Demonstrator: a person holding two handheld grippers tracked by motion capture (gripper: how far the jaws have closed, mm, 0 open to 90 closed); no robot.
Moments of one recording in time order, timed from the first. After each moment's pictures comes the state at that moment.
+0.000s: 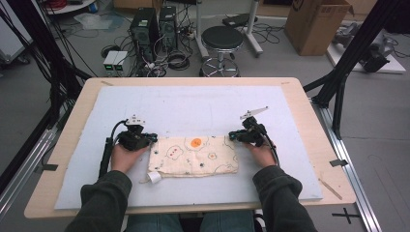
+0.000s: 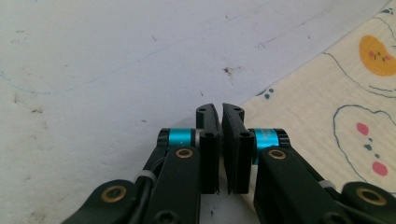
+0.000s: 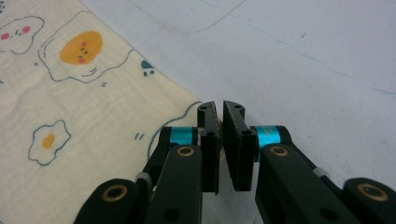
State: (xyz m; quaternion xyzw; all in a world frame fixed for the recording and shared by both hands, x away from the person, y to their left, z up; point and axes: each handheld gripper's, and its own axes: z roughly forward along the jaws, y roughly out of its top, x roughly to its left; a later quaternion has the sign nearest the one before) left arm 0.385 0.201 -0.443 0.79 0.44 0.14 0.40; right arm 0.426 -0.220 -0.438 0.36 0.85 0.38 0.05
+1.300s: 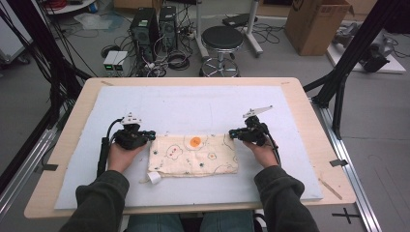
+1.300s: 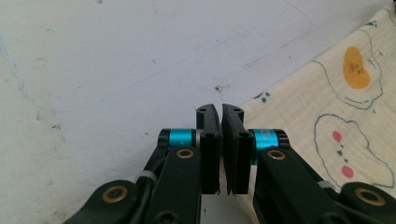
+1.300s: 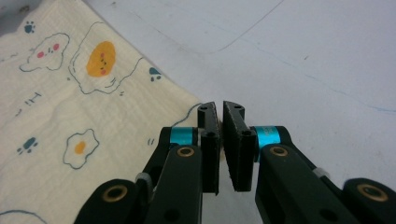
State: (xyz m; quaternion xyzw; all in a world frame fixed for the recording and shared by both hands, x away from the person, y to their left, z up) left arm 0.378 0.207 -0.425 0.79 0.42 0.15 0.43; right arm 0.419 -0.224 -0.426 0.35 0.84 0.42 0.05
